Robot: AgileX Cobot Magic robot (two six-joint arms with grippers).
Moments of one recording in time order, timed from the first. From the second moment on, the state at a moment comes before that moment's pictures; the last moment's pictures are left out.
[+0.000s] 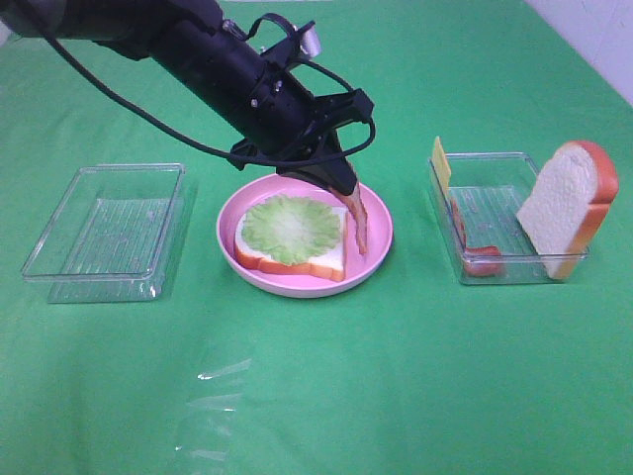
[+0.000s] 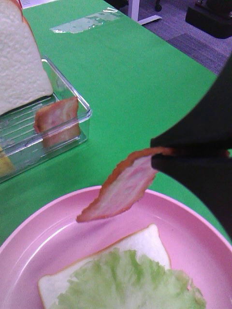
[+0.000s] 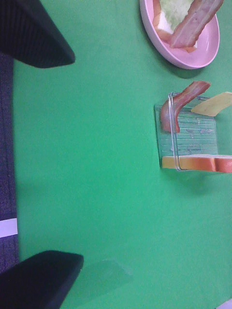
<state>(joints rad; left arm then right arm) -0.50 2.15 -1.68 -0.79 0.86 0.29 0.01 0.00 -0.45 0.00 1.11 0.06</state>
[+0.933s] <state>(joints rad) -0.50 2.18 -1.70 -0.29 0.80 0.28 0.01 0.00 -0.45 0.00 1.11 0.06</state>
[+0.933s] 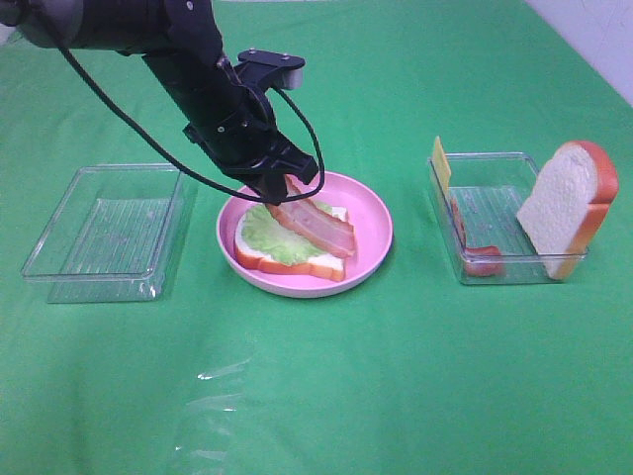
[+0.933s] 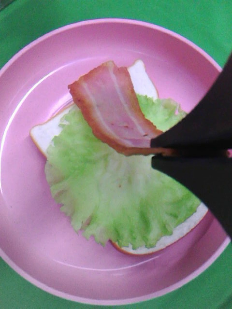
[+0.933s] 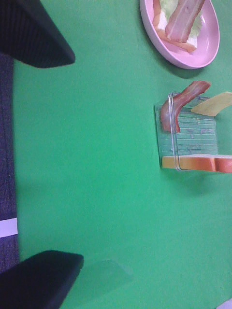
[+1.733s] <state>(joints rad) -0.50 2.20 -1.70 -0.15 0.79 0.17 0.01 0.00 -0.45 0.00 1.11 0.06</state>
